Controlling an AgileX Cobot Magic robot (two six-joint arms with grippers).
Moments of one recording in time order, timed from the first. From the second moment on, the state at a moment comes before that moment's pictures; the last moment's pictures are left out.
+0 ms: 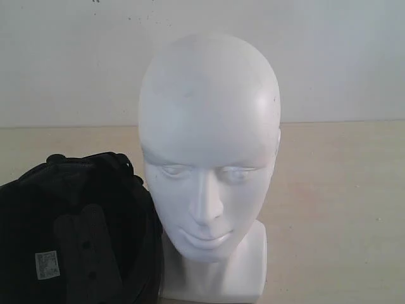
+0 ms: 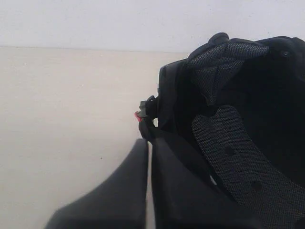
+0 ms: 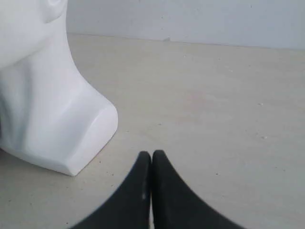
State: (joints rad) left arm 0.12 0.00 0.00 -0.04 0.34 -0.01; right arm 0.35 0.00 0.00 0.10 0.35 -0.05
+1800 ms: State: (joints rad) left arm -0.02 0.84 -0.45 -0.95 1.02 1.19; right arm 0.35 0.00 0.00 0.10 0.35 -0.05
